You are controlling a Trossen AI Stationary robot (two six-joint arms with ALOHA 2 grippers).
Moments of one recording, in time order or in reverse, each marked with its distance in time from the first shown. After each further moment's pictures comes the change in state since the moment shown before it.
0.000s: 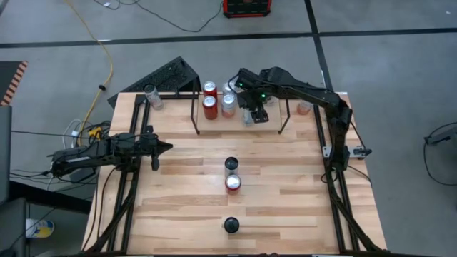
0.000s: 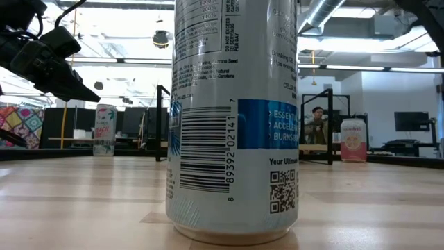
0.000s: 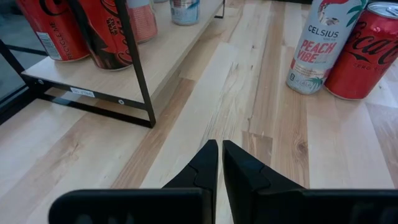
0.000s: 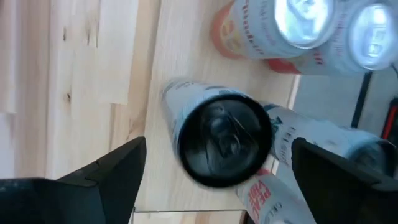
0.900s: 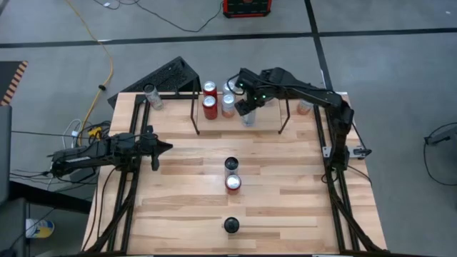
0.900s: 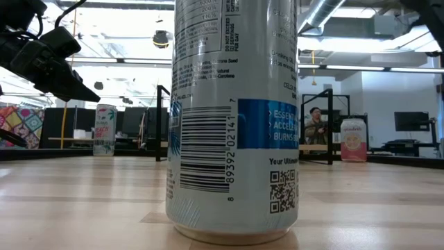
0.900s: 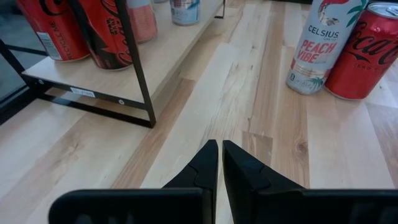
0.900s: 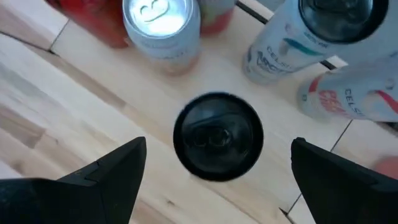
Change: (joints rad) left arm 0.000 0.000 0.000 0.000 0.000 0.000; right arm 0.009 -0.021 -0.001 0.022 0.050 1.165
